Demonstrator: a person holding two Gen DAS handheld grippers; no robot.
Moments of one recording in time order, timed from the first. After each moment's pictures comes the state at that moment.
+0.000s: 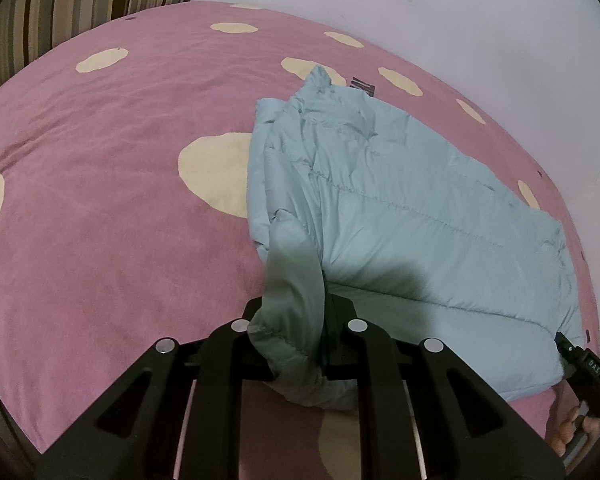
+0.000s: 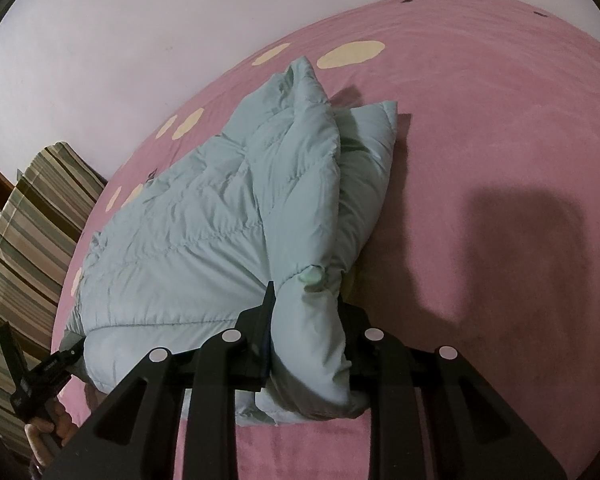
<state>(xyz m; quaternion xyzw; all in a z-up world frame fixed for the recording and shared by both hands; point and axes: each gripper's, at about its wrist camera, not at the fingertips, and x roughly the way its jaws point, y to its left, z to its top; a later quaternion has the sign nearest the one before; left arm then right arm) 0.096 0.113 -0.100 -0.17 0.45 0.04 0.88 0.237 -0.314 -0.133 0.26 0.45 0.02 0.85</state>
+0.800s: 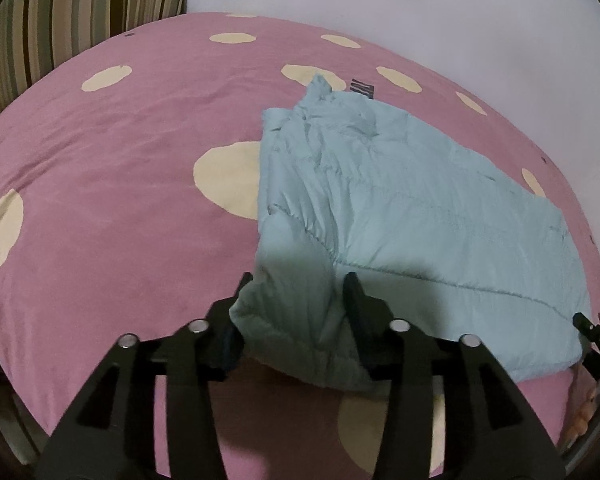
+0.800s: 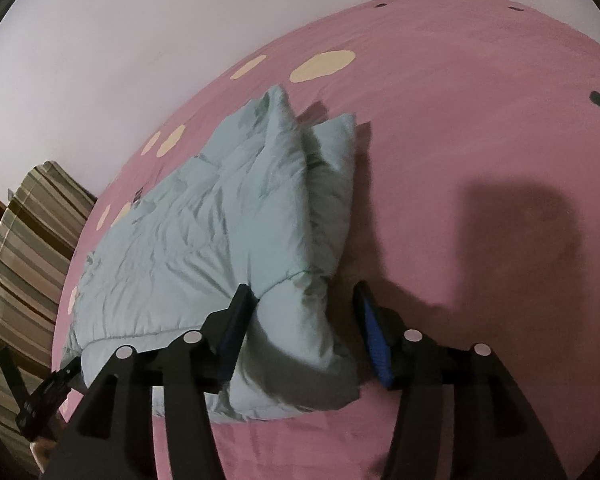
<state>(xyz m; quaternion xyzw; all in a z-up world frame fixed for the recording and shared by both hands) 0.083 0.115 -0.091 -0.13 0.45 0.04 0.88 0.202 -0.338 -0.121 0.27 0.45 -0.01 0.85</state>
